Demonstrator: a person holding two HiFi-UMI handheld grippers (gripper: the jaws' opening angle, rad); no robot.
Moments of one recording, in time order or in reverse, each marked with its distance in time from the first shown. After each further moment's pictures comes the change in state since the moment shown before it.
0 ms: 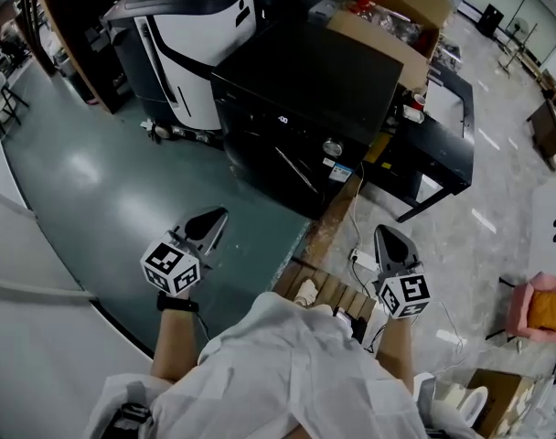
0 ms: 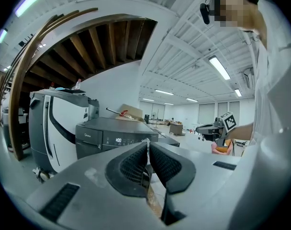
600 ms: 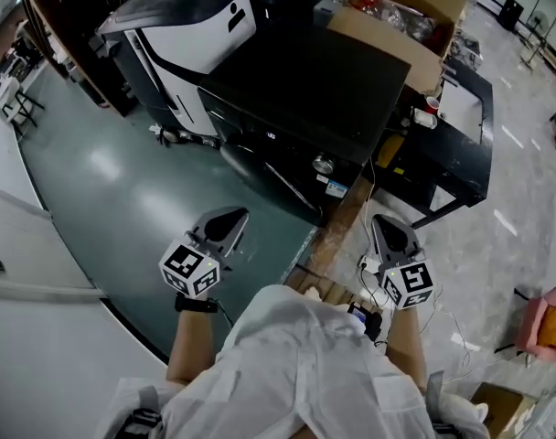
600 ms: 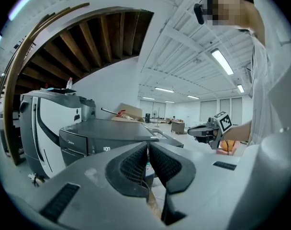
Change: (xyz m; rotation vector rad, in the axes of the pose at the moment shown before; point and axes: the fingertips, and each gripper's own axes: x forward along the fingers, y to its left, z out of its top) left arm 0.123 -0.024 0.027 0.032 0.017 0.009; right arm 0.076 -0.083 0.004 -0.009 -0.016 0.148
